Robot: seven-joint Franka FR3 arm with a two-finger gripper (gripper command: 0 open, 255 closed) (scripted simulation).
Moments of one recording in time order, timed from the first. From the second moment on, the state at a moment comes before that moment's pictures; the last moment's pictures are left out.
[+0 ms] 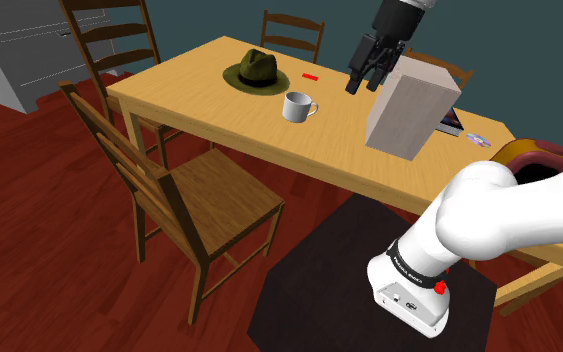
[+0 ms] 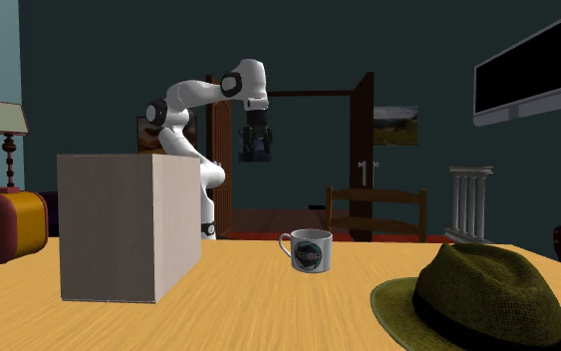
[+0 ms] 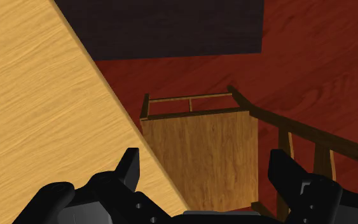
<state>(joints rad) 0.02 -0.82 -0.07 -2.41 0.06 1.61 0.03</state>
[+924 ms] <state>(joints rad) -0.01 -0.42 -0.13 -2.33 0.00 1.94 -0.03</state>
